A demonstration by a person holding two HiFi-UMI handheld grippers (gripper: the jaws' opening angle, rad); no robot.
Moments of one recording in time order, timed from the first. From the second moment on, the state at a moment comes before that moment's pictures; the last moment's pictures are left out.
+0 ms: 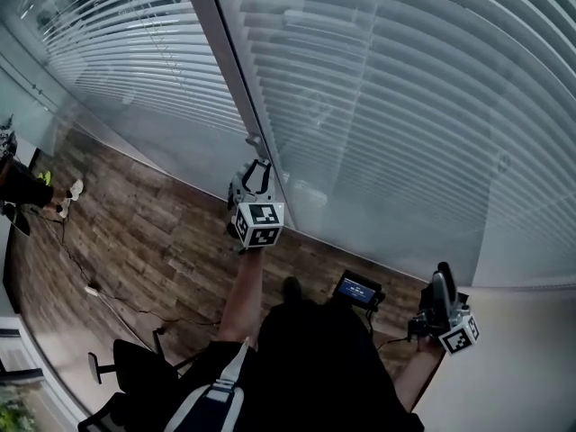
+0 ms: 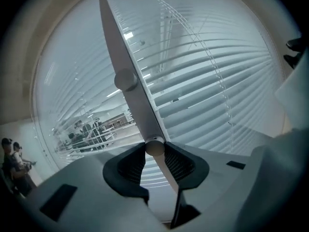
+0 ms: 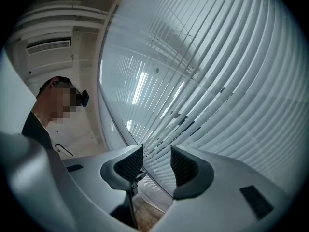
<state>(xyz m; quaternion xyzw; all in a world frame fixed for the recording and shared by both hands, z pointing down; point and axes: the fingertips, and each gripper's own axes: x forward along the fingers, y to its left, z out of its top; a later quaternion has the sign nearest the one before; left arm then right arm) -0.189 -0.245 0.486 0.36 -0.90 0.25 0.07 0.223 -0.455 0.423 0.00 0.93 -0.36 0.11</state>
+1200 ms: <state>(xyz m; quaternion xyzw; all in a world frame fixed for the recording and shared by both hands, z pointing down) -0.187 -0.247 0.479 0.36 -0.90 0.23 0.06 0.229 -0.457 0.427 -0.02 0.93 -0.36 0.11</state>
